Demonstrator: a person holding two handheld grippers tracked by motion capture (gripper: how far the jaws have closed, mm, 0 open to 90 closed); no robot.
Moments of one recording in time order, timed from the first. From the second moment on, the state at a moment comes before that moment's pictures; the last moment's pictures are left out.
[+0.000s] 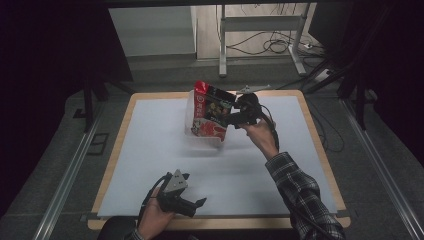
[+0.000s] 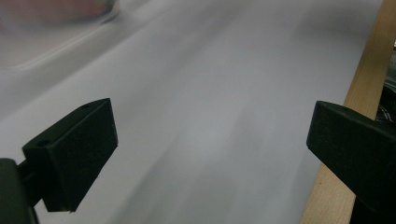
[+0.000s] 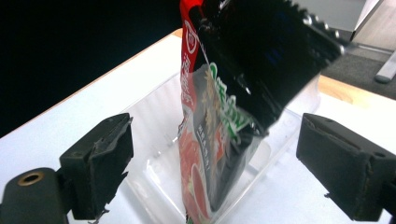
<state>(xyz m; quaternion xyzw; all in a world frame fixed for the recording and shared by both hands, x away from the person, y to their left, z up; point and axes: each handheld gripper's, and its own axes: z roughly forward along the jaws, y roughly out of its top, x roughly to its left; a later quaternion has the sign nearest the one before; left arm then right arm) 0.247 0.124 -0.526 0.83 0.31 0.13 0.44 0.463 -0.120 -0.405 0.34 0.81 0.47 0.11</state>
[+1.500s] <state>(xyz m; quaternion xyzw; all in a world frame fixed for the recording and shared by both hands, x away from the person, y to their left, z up) 0.247 0.123 -0.526 0.83 0.31 0.12 0.44 0.403 -0.159 -0.423 0.29 0.83 0.44 0.15</state>
